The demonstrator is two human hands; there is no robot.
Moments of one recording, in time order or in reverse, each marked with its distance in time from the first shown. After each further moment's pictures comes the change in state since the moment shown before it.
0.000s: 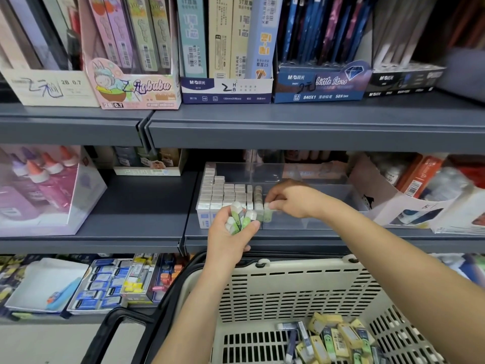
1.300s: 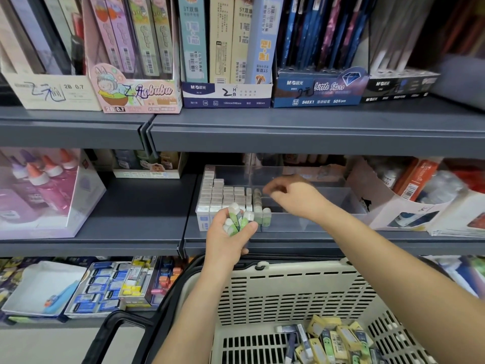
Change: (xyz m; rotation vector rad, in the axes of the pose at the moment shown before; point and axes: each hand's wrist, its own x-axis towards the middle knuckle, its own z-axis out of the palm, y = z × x) left_hand 0.003 -0.003 -0.002 -0.066 -0.001 -0.037; right_hand -0.010 -0.012 -0.003 0.194 0.249 0.021
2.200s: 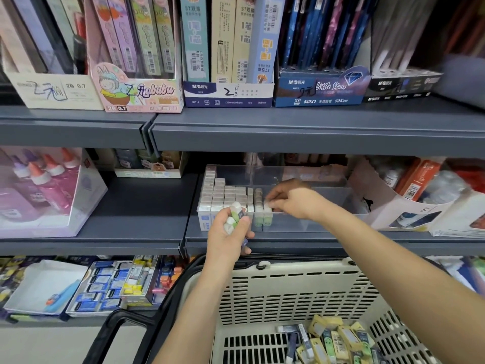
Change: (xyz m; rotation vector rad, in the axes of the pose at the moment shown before) left_hand 0.001 0.000 0.001 -0.066 0.001 0.000; right_hand 0.004 0.010 0.005 0.084 -0.118 0.072
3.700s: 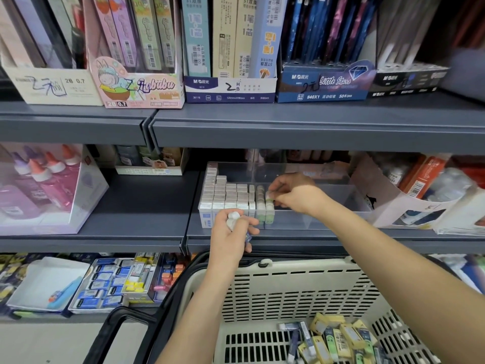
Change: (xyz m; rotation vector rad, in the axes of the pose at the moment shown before) left_hand -0.002 0.000 0.003 -0.045 0.024 0.000; right_hand 0.014 0.006 0.005 0.122 0.081 0.000
